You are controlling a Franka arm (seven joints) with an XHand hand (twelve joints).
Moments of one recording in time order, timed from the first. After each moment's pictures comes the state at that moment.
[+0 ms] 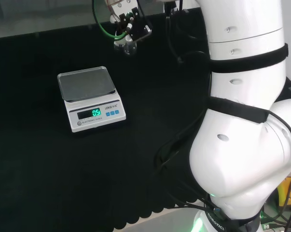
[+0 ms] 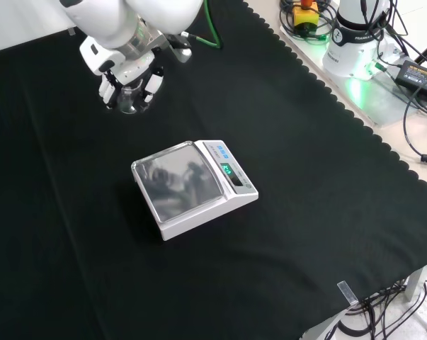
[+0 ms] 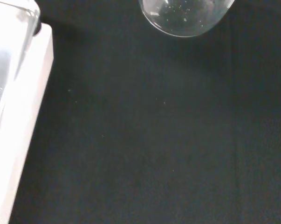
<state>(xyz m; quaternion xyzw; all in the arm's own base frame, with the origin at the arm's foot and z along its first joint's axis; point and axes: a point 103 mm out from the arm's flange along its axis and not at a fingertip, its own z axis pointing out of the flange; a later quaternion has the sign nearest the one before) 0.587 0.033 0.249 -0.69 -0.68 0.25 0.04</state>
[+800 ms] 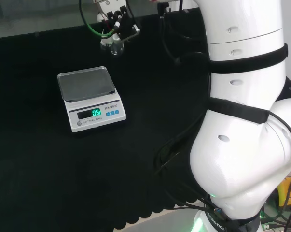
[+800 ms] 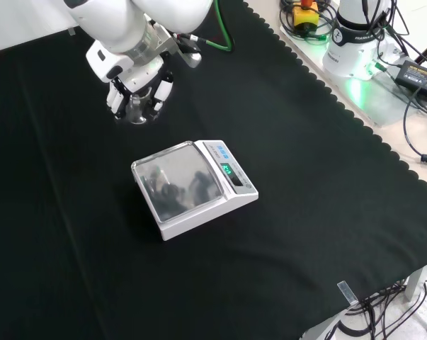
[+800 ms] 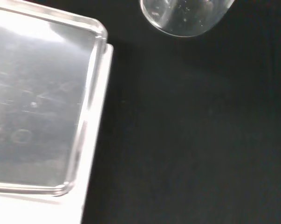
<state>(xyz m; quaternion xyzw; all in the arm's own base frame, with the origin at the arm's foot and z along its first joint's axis) 0.584 0.078 0.255 -0.68 -0.70 0.23 0.07</state>
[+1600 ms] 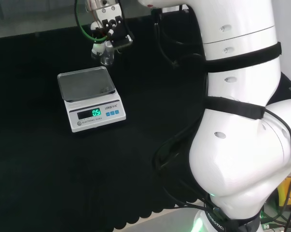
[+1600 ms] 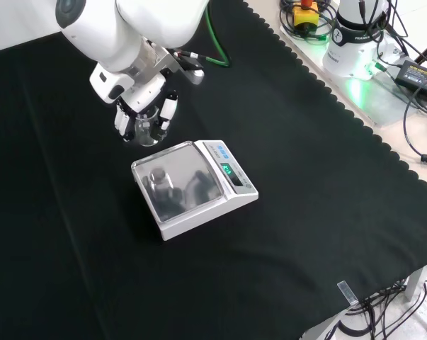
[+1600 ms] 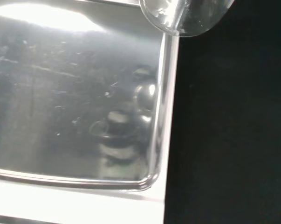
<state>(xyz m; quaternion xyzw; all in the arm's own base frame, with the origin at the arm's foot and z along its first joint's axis) 0.587 0.105 0.225 -0.66 -0.71 0.20 0.14</state>
